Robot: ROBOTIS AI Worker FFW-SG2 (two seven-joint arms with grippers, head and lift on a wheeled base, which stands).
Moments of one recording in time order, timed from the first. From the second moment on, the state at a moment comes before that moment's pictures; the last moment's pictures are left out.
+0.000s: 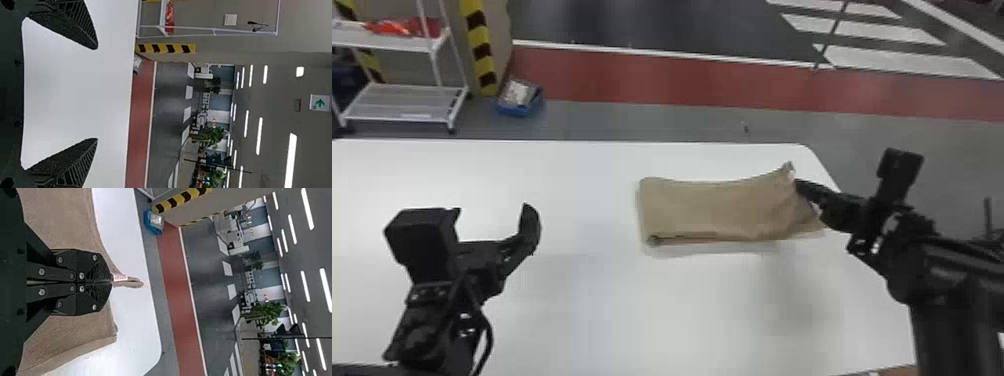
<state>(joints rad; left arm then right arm) 0.27 0.01 -0.14 -1.98 0.07 0.29 0.18 -0.15 -0.21 -0.37 -1.60 -0.17 0.69 0.39</state>
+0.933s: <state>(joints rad) 0.29 0.02 -0.20 -1.96 0.04 0.31 0.16 -0.22 -0.27 -0.43 -1.36 -0.03 0.52 0.41</state>
